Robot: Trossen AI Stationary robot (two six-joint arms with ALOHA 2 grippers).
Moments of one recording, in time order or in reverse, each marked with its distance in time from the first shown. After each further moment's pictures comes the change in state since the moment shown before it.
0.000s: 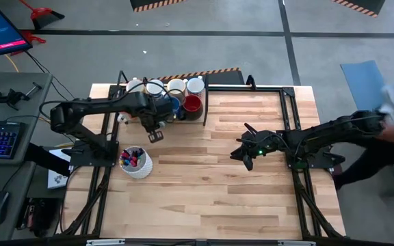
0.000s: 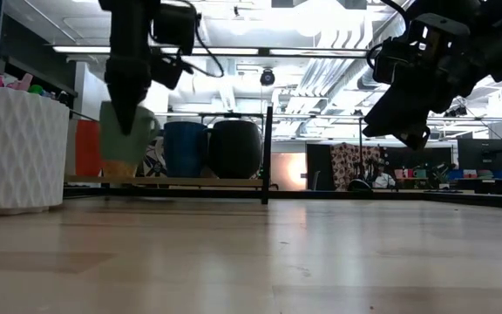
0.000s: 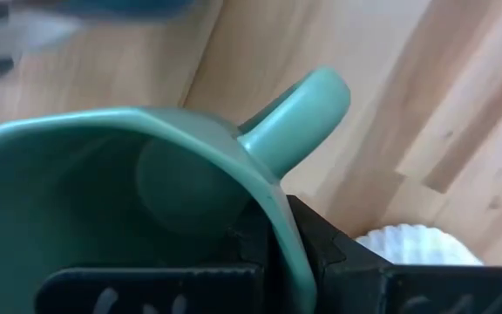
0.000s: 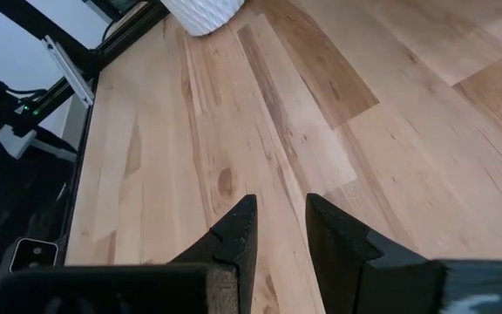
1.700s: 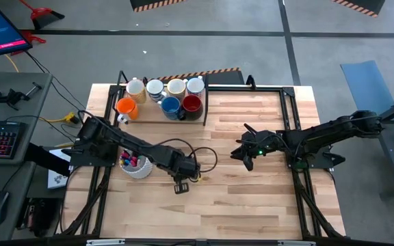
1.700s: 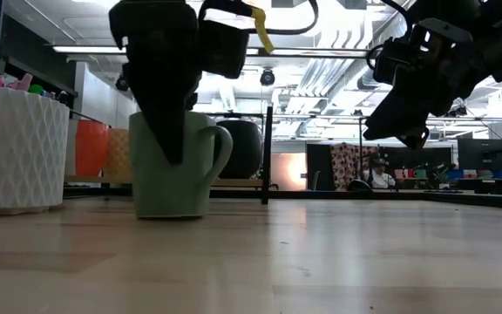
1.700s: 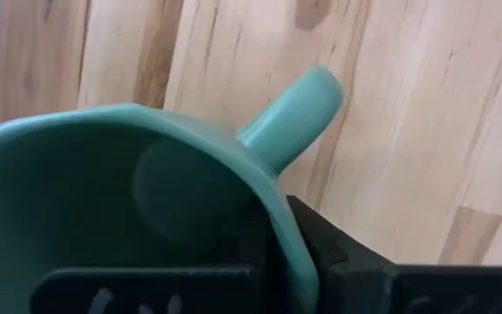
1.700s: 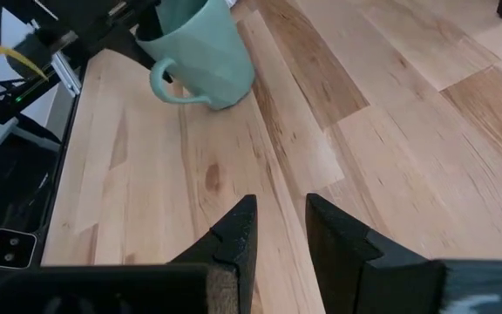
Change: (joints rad) left arm -0.594 0.394 0.179 0.390 0.063 -0.395; right arm 0.000 0.000 0.000 -0.017 0.018 -0.054
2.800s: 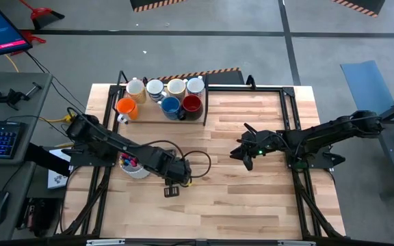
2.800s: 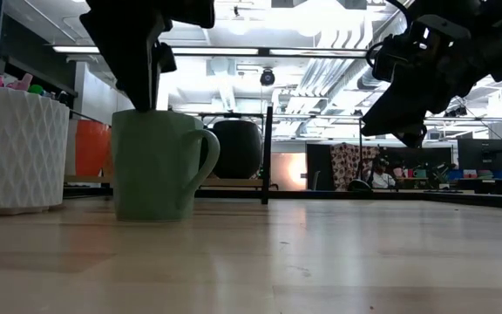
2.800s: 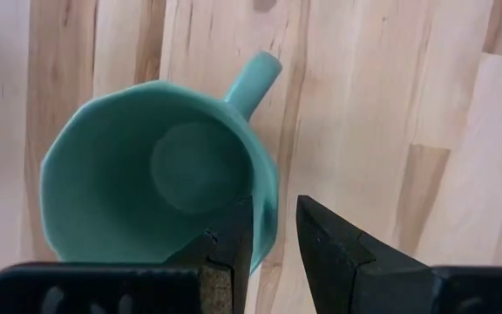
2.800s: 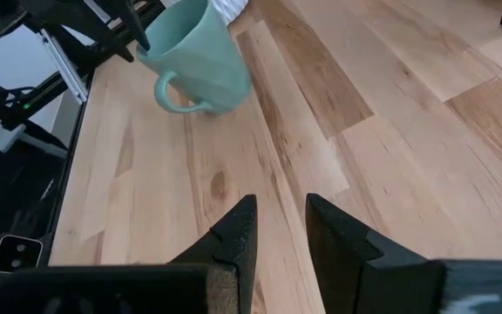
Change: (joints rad) left arm -0.076 -0.127 0.002 -0.106 -0.043 0.029; right arm 0.000 0.000 0.000 0.023 0.002 0.001
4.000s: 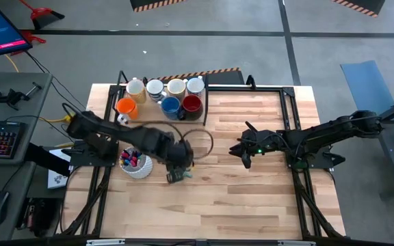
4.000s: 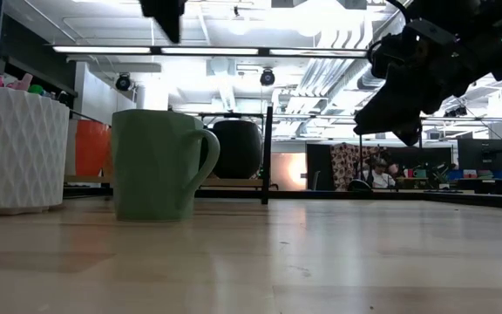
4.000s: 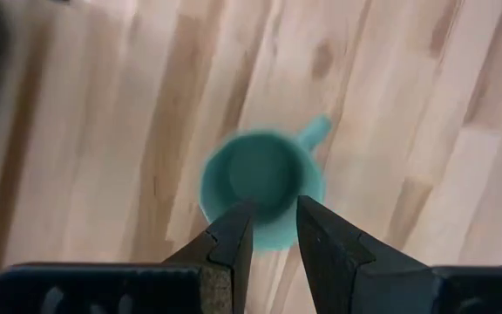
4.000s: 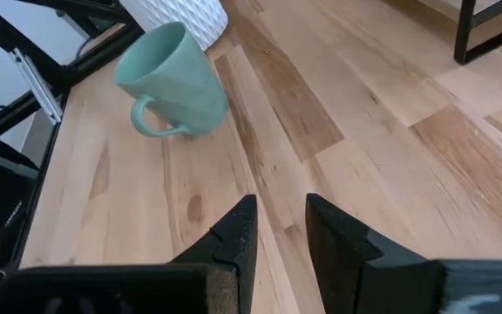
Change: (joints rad) left arm 0.089 -0.014 0.354 -0.360 -0.070 -0.051; right arm 0.000 0.002 0.000 0.023 0.089 -0.014
